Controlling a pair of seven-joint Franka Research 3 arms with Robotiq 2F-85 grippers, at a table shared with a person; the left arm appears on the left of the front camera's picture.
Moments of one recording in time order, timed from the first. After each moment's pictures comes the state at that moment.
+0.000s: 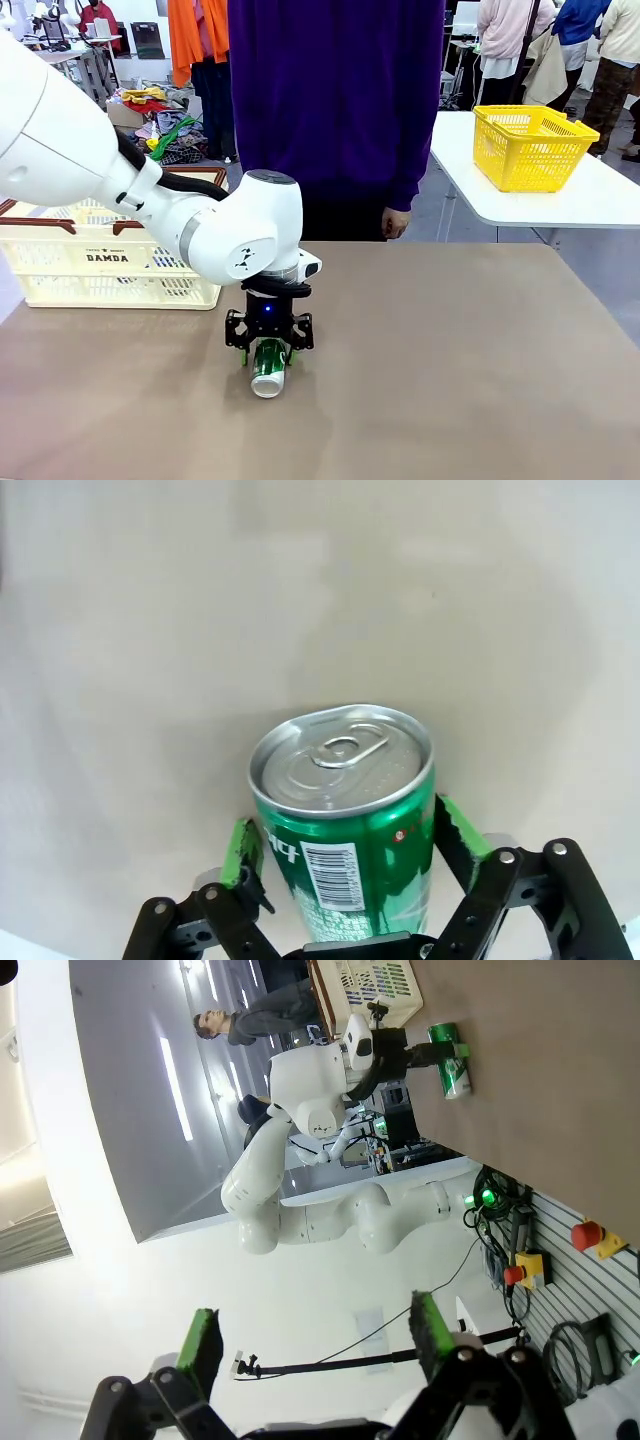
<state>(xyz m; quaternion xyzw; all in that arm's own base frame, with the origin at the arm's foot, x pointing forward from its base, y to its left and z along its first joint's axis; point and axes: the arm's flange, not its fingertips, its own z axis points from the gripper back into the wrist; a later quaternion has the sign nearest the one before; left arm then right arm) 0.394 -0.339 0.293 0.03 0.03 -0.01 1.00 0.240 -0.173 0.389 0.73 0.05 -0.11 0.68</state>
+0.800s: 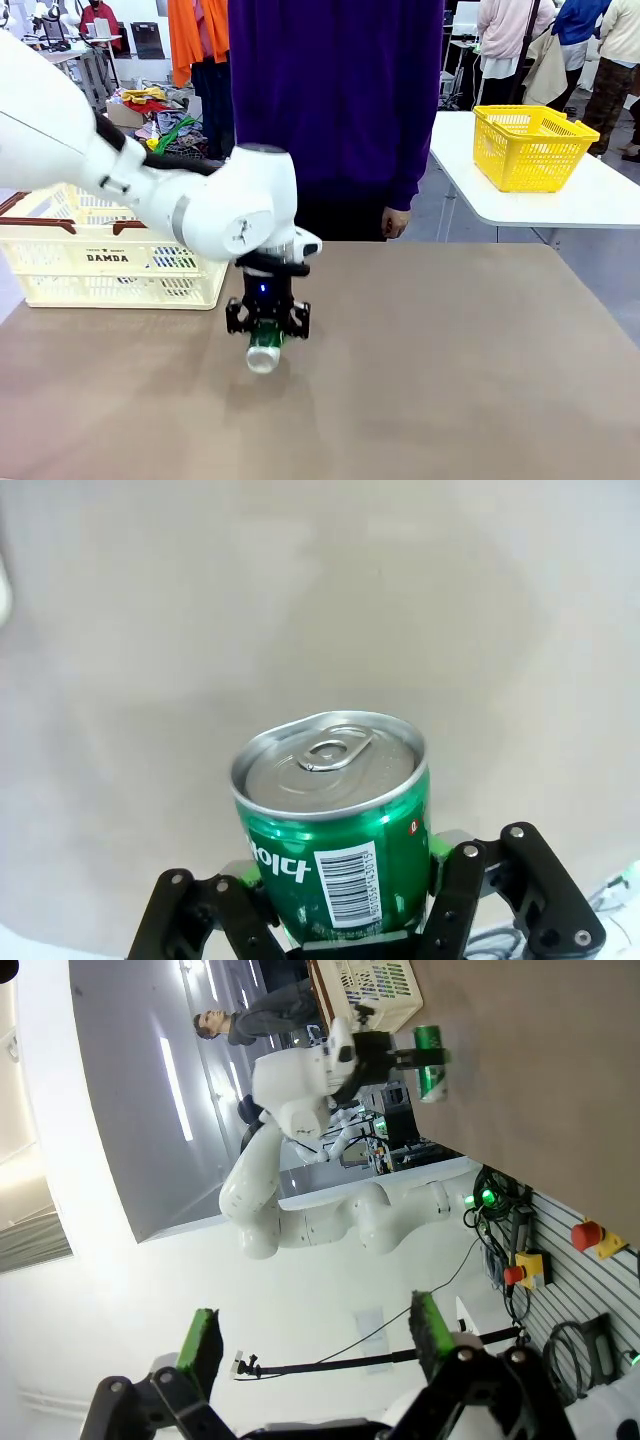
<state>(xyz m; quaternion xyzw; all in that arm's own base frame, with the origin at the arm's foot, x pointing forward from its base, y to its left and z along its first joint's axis) 0.396 -0.335 0.338 0.00 0.03 -0.06 1.00 0.240 -0.173 0.389 0.73 0.05 -0.11 0.68</state>
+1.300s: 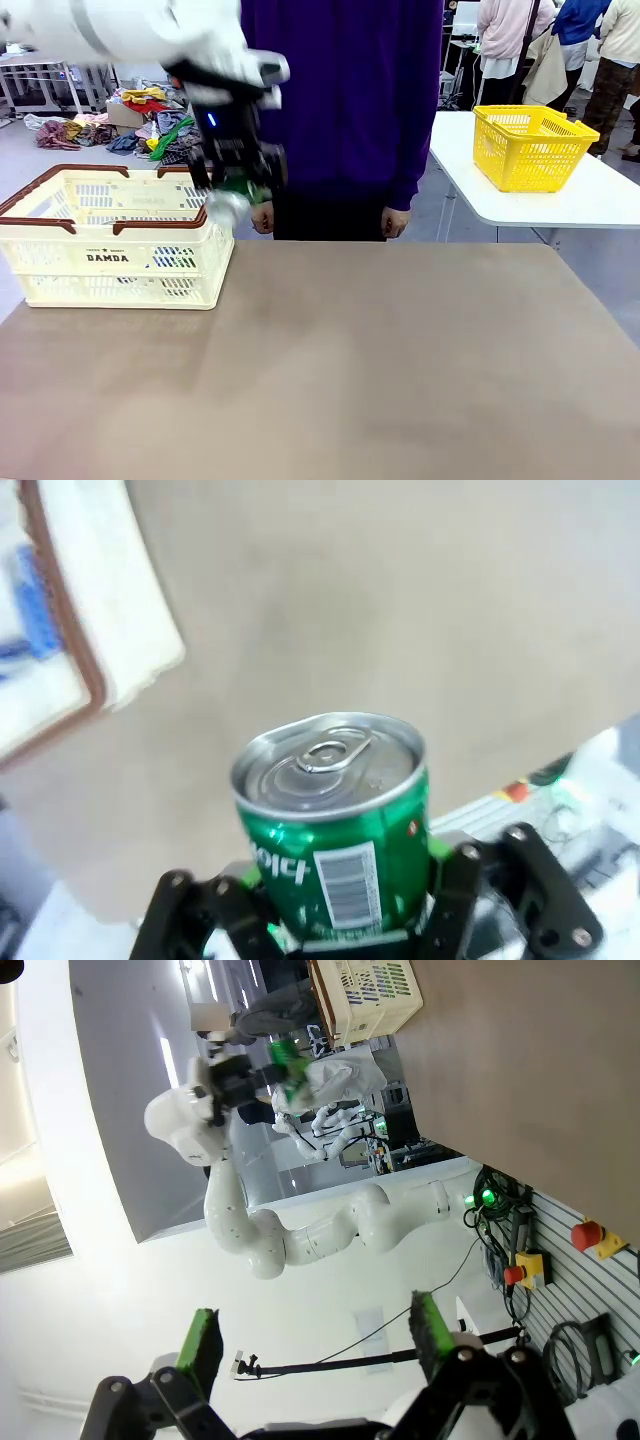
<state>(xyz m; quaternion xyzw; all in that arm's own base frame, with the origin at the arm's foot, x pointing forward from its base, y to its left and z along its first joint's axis) 0.426 -0.278 0.589 -0.07 -0.05 -0.12 0.99 0.240 -0.173 0.389 0.73 0.05 -0.11 0.68</state>
